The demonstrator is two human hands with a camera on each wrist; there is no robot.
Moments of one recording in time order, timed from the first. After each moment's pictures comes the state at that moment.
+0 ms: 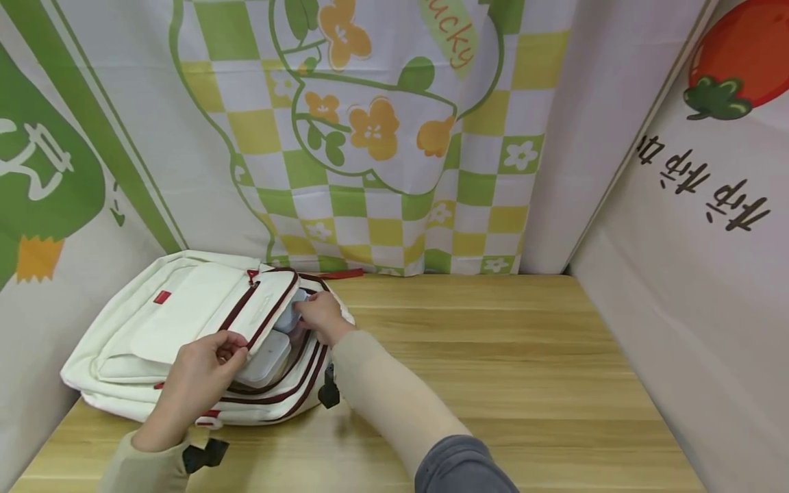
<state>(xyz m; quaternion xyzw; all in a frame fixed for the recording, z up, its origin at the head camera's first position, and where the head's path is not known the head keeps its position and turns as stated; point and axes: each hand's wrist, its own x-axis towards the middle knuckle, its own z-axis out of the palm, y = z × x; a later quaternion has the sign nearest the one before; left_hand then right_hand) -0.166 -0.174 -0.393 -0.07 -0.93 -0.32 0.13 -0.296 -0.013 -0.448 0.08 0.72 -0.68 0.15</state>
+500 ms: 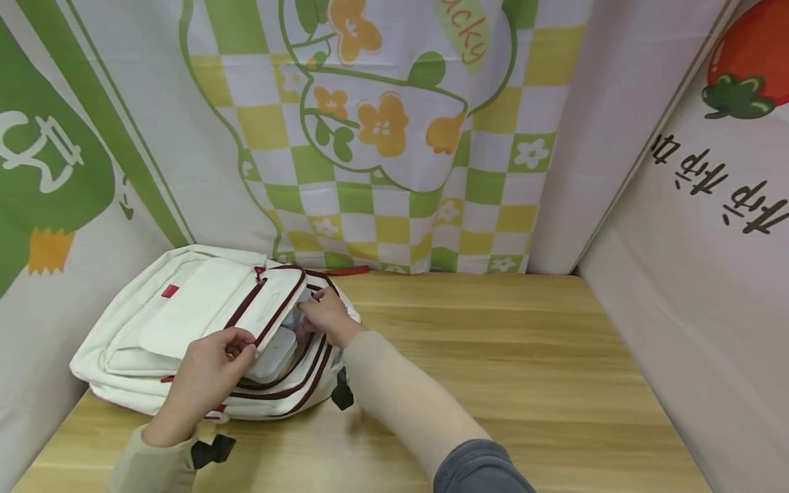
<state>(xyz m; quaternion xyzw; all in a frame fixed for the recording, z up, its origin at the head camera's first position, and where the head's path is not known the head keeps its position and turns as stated) -0.165 -0.172 -0.394 -0.06 -0.94 -0.32 0.13 -0.291 -0.008 -0.451 0.04 0.71 -0.68 0.17</state>
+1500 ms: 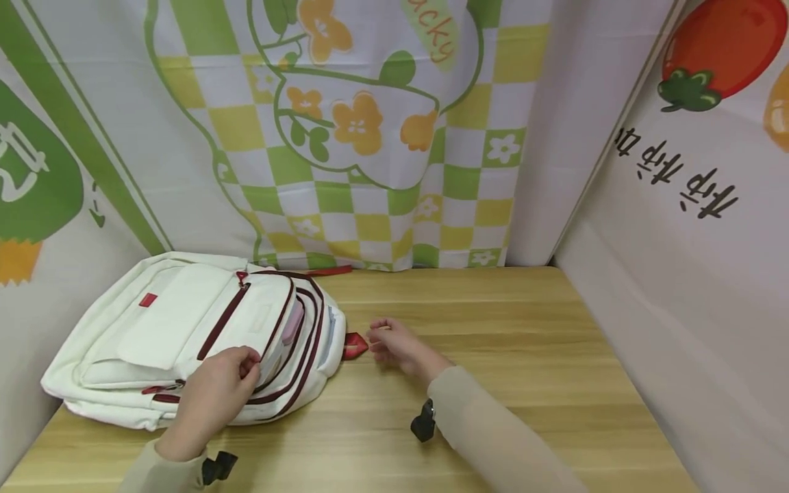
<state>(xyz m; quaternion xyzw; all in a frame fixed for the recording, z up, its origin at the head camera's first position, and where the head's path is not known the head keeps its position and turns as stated) -0.157 -0.148 -0.423 -0.10 -0.96 -0.22 0.12 -0.242 0.149 -0.485 0.07 0.69 -0.69 0.22</state>
